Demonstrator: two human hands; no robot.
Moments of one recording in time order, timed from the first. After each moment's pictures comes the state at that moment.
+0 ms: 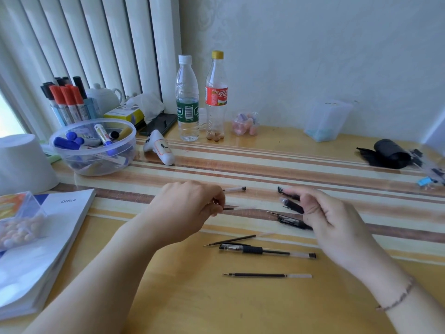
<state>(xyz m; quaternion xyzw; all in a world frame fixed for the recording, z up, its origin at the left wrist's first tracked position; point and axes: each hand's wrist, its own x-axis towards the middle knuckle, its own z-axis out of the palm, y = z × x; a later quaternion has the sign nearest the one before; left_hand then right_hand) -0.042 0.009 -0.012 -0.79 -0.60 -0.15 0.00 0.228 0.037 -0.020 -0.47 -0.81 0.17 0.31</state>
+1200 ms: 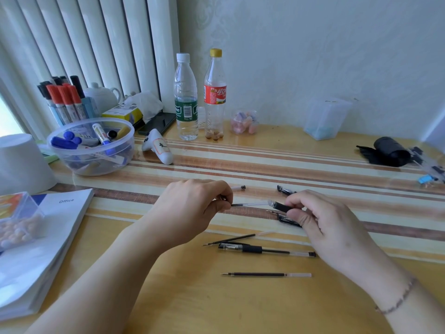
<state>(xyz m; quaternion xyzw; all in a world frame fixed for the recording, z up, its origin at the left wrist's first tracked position) -0.034 0.007 -0.014 -0.79 -0.57 -0.23 0.01 0.223 0.034 -0.019 -0.42 -0.85 0.08 0.29</state>
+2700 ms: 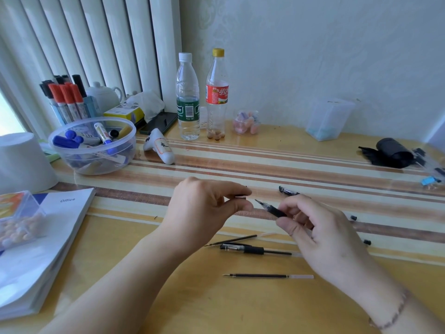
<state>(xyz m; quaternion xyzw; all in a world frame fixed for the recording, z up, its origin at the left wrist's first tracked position) -0.012 0.001 -0.017 -0.71 -0.52 -0.47 -0.09 0.208 0.019 -0.021 -0.42 -0.84 0.12 0.33</state>
